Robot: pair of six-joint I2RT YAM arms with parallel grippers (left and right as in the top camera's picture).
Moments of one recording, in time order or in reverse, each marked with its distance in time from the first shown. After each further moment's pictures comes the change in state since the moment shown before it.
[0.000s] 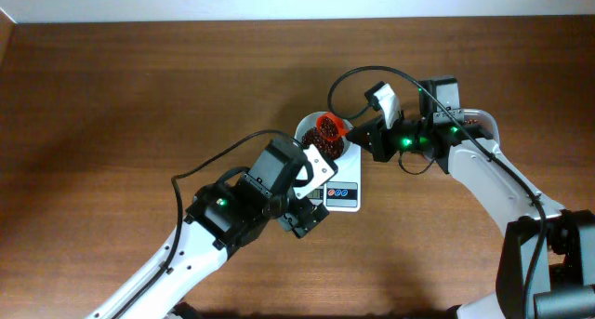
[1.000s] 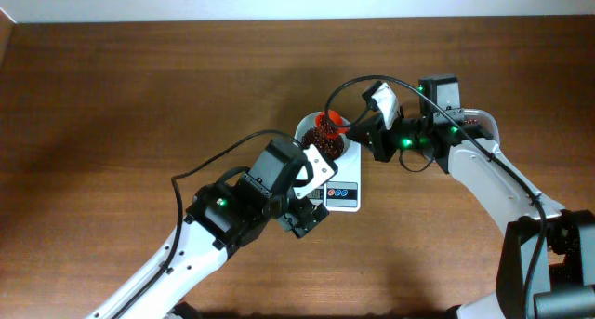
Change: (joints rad) left arm 0.000 0.000 0.000 0.000 0.000 0.000; right arm 0.000 0.000 0.000 0.026 0.000 -0.123
